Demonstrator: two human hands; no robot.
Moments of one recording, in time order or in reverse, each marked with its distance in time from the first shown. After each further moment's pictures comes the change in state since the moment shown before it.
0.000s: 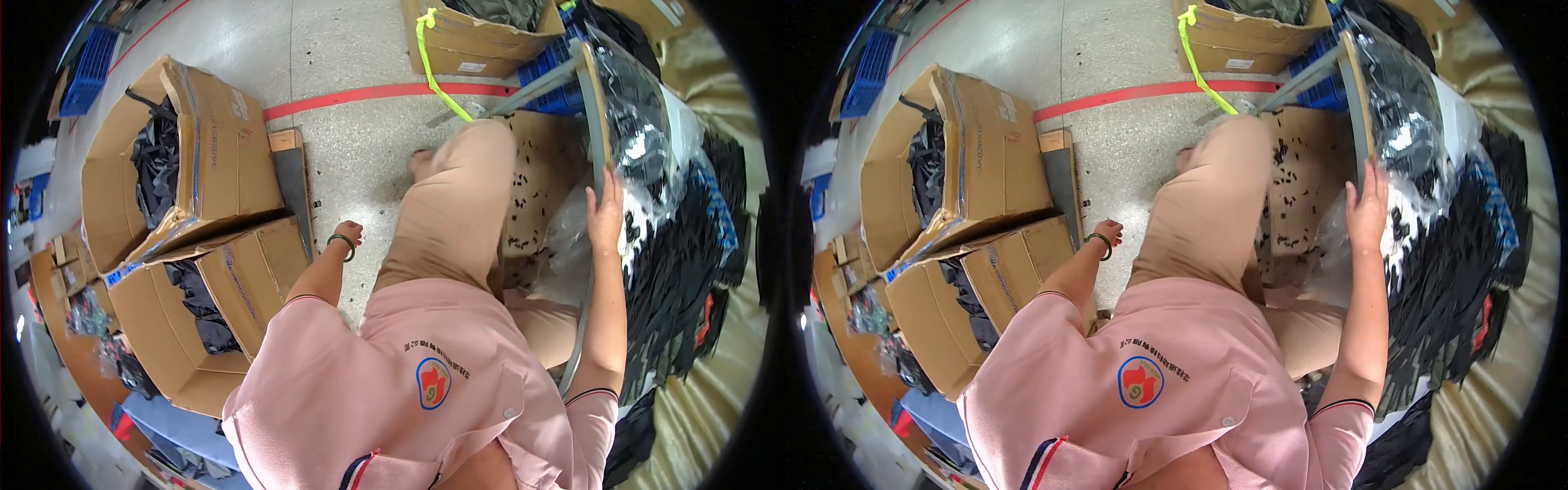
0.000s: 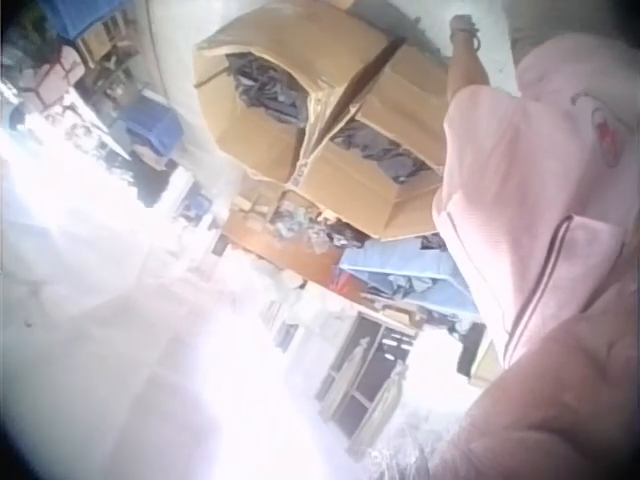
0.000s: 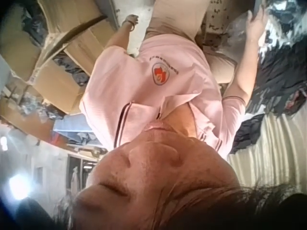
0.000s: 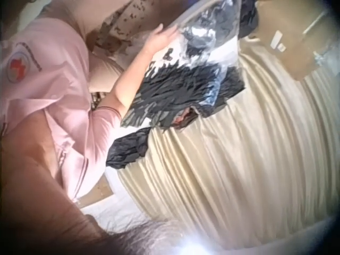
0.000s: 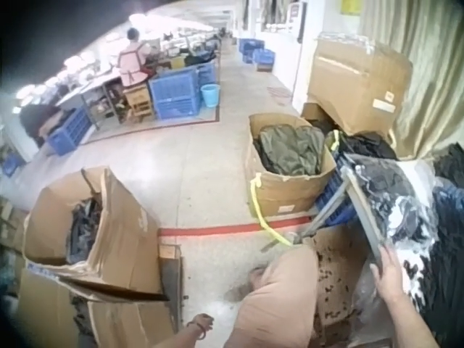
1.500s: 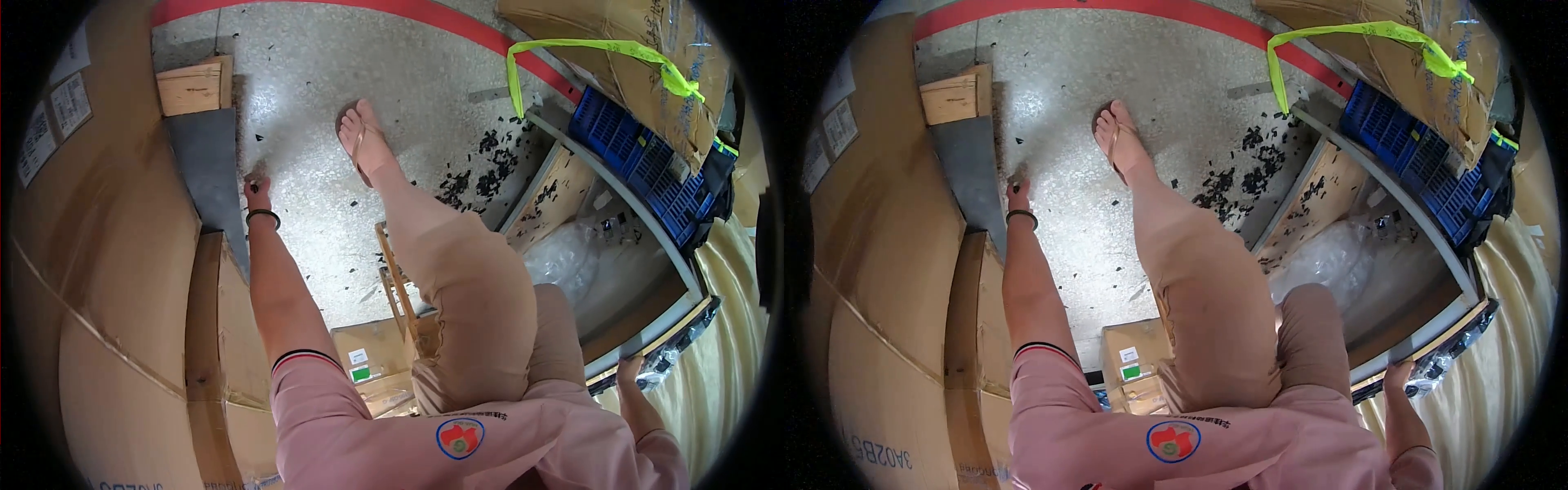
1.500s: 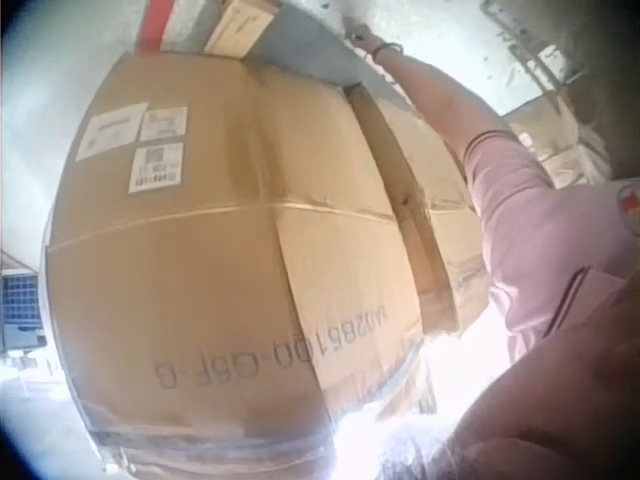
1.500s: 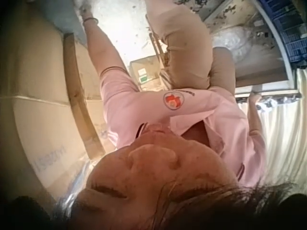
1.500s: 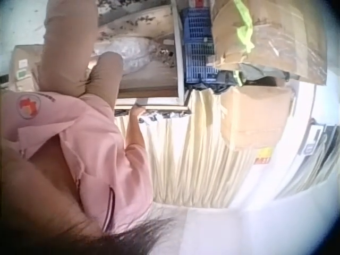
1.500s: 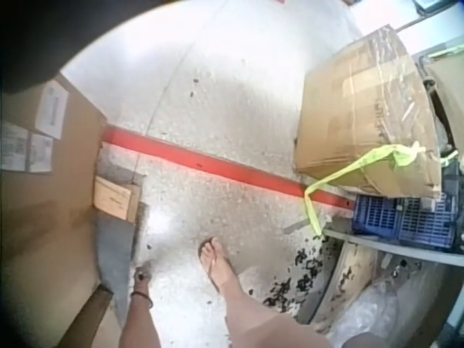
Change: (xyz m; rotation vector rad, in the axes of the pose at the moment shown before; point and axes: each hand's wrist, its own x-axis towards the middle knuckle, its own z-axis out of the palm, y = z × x) left_hand 0.396 -0.160 -0.063 -0.813 0.436 -0.280; right_hand 0.095 0.032 0.014 -0.778 -0.759 0.575
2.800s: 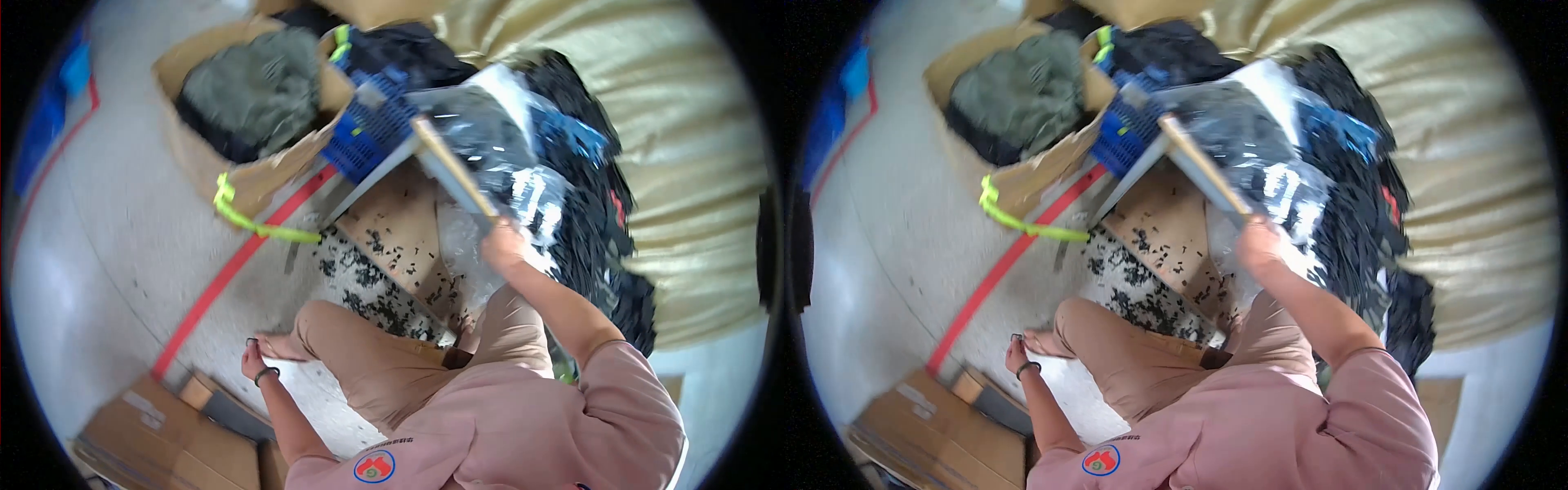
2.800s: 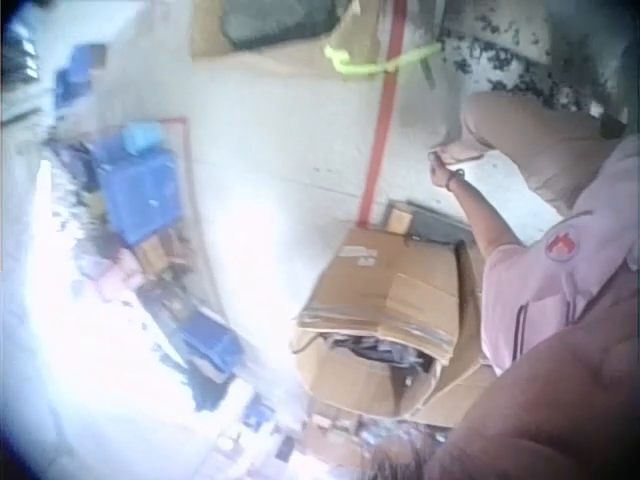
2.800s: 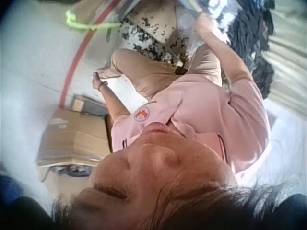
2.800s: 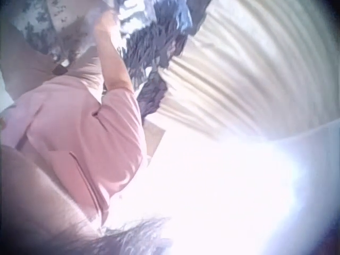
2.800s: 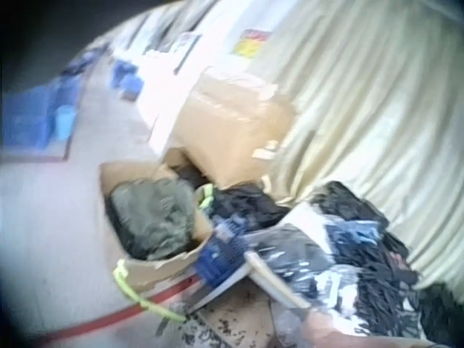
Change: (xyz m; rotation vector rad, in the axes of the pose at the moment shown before) left_hand -0.313 0.202 0.161 -0.118 -0.471 0.402; right_hand -0.028 -0.059 -0.001 0.485 -0.015 0.351
